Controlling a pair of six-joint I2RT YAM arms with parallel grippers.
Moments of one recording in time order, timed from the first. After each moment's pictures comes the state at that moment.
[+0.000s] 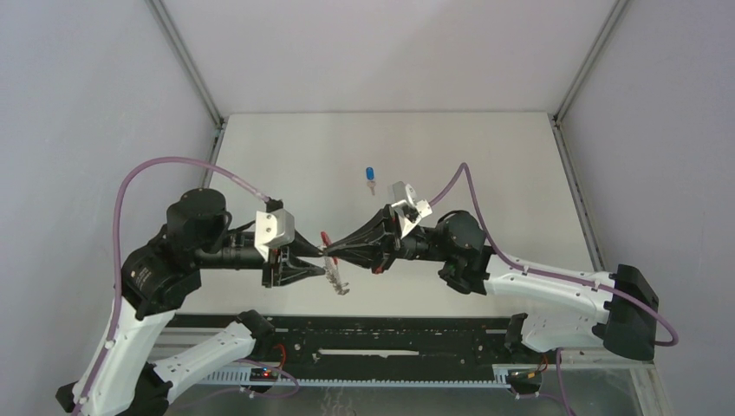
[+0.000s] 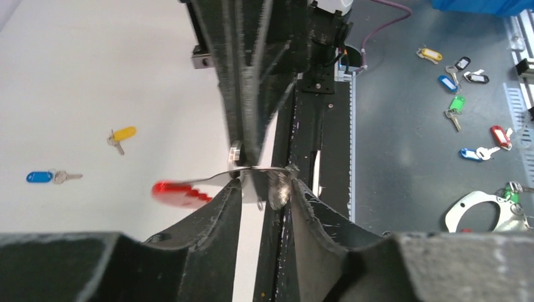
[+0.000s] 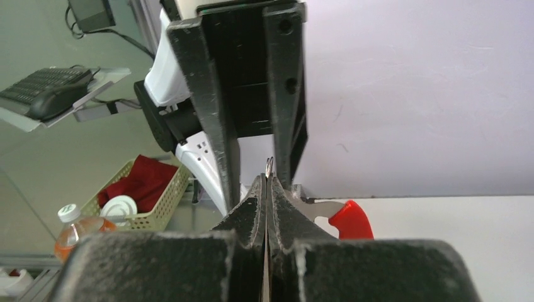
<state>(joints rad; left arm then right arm) -0.65 0.78 1.38 -1.03 0.76 0.29 1.14 1.23 0.88 0.79 -0.47 0.36</state>
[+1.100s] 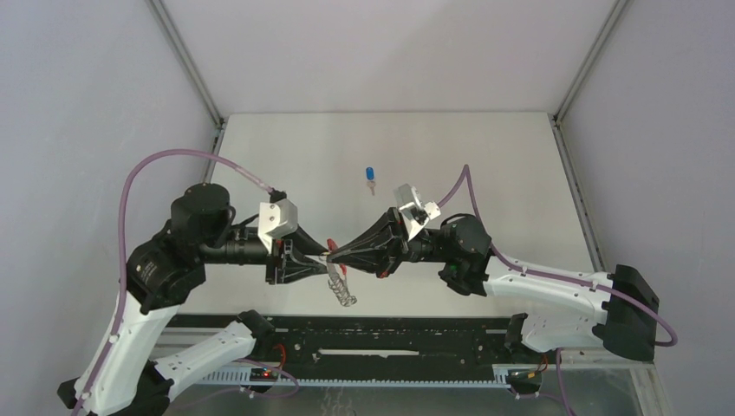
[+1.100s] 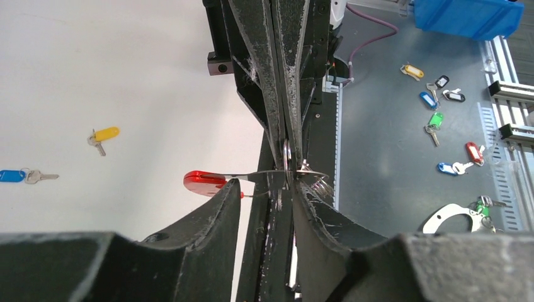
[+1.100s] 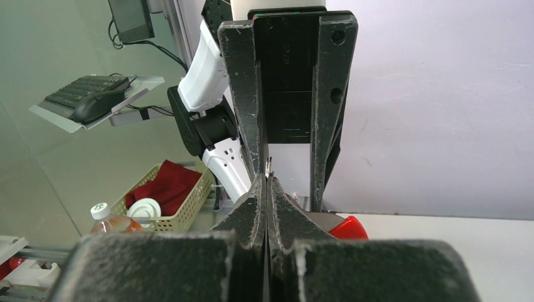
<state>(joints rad) -0.65 0.80 1.39 -1.00 0.77 0.20 1.13 1.22 0.85 0.90 -0.54 0.43</state>
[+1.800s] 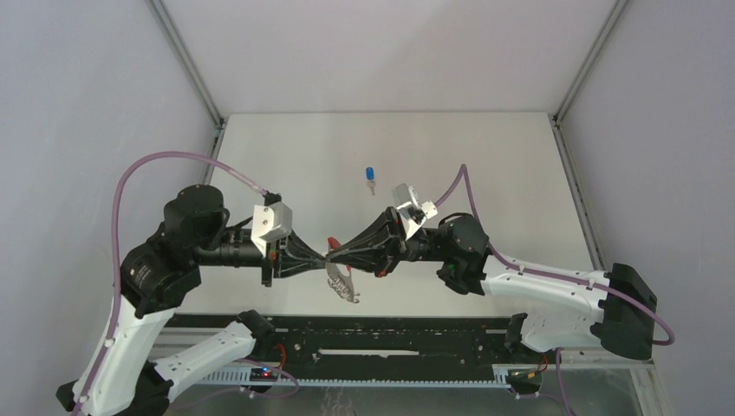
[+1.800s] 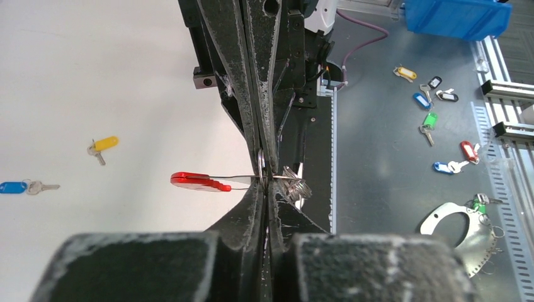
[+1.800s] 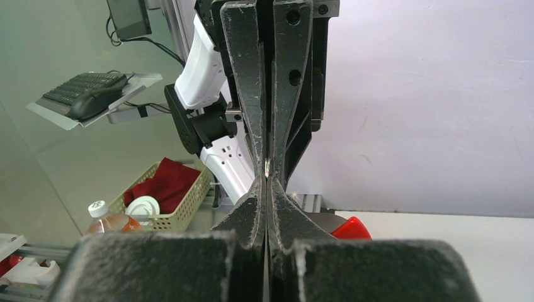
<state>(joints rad) -0.65 0.79 1.41 -1.01 0.80 0.20 1.13 1.24 0.85 0.91 -0.54 0.43</state>
